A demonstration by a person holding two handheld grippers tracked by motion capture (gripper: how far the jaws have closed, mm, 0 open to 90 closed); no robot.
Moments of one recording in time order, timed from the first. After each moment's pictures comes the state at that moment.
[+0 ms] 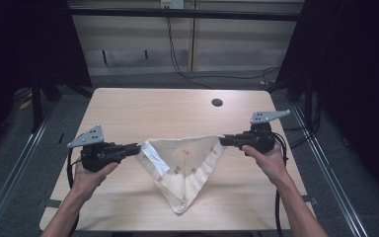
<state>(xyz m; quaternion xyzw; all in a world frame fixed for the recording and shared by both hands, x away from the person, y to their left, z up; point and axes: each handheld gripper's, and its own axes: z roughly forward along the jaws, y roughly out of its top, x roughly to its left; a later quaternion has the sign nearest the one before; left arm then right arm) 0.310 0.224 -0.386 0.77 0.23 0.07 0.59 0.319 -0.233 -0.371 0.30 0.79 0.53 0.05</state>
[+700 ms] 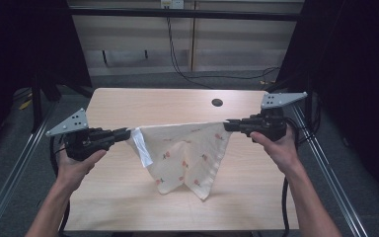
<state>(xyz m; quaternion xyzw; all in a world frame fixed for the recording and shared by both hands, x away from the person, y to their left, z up) 0.309 0.237 -0.332 0.77 0.21 0.12 0.59 0.311 -0.235 -0.306 0.26 0.80 0.54 0.08</state>
